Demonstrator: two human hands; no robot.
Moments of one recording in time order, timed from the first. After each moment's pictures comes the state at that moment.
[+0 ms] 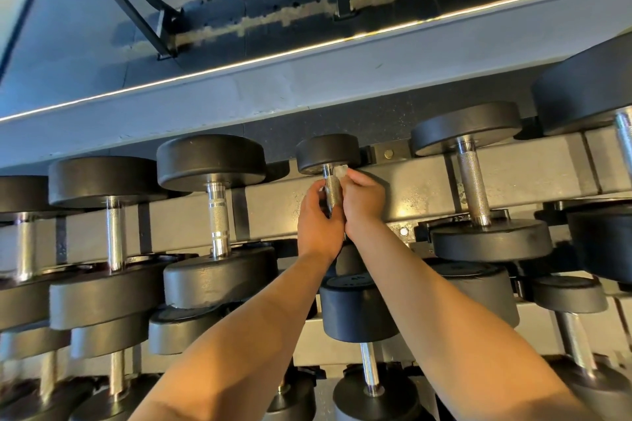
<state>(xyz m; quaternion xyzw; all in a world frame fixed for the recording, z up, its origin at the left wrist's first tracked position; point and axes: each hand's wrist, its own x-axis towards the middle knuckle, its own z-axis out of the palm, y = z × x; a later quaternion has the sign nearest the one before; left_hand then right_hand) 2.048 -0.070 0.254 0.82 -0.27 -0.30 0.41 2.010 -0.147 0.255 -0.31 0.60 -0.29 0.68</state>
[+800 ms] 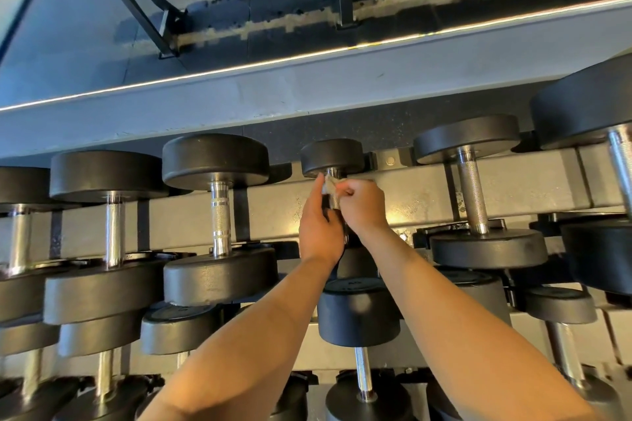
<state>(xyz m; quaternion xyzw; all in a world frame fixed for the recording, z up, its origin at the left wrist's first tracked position) 2.045 -0.066 0.260 0.82 -0.24 -0.31 0.42 1.992 -0.149 0.267 -0.68 0.50 -0.18 0.50</state>
